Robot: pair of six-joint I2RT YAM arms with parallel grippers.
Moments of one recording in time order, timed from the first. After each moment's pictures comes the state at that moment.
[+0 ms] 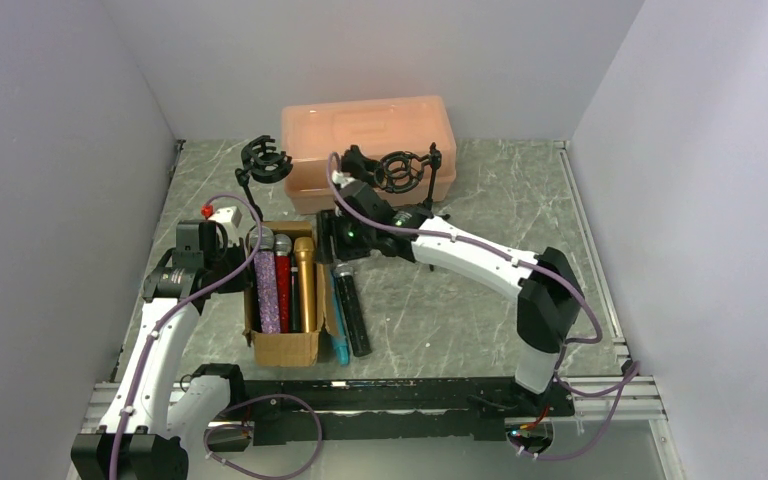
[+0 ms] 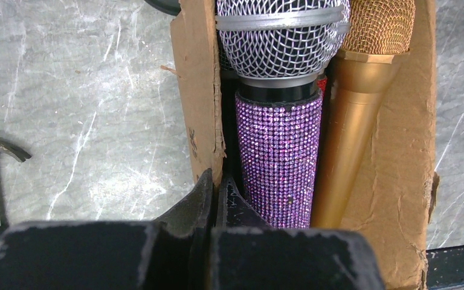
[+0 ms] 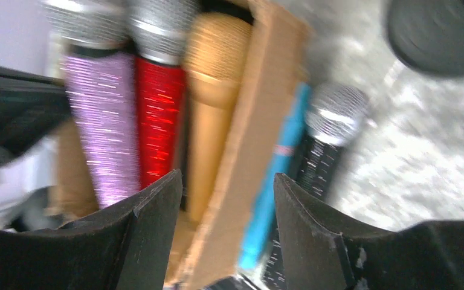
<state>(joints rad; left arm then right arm) -0.02 0.87 0.81 -0.80 0.14 -0.16 0.93 1.78 1.46 -0.48 -0.07 0.66</state>
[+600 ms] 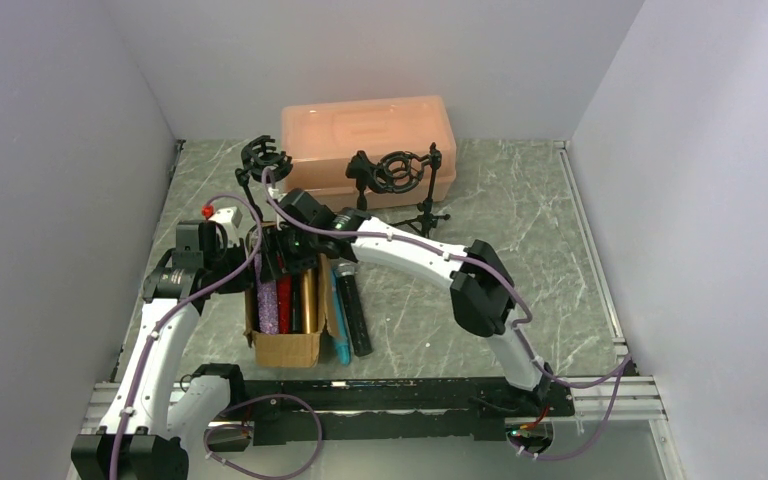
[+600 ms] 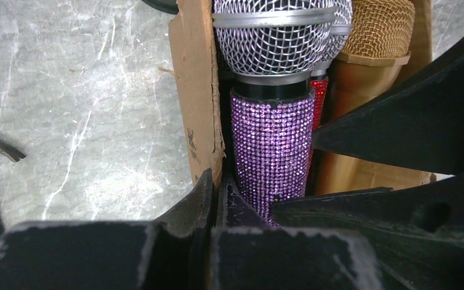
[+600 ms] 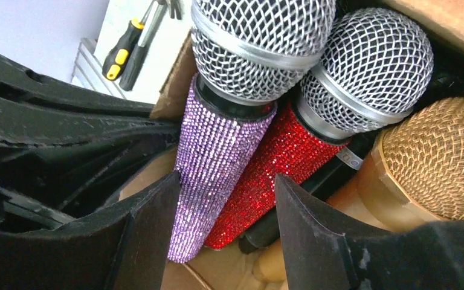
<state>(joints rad) -0.02 0.87 0.81 -0.80 0.16 -0.16 1.05 2.13 1.91 -0.51 -0.24 0.64</state>
